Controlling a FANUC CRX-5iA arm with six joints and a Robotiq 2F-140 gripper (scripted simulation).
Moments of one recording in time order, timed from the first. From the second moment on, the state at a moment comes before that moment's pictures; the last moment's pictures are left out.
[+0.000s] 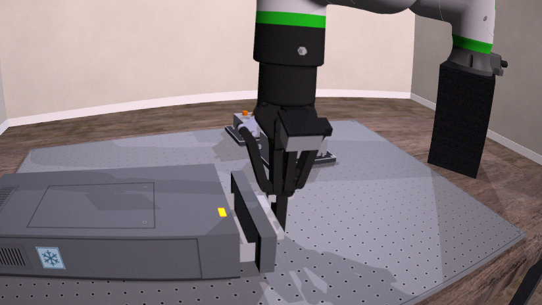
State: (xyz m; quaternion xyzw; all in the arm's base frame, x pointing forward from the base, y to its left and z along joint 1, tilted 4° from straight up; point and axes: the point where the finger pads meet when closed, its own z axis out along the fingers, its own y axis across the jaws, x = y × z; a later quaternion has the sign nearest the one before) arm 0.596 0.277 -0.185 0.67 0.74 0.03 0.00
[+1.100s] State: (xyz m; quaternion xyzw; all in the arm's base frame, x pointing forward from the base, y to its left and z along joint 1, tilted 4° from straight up) arm 0.605 0.278 -0.184 0.67 0.74 0.03 0.00
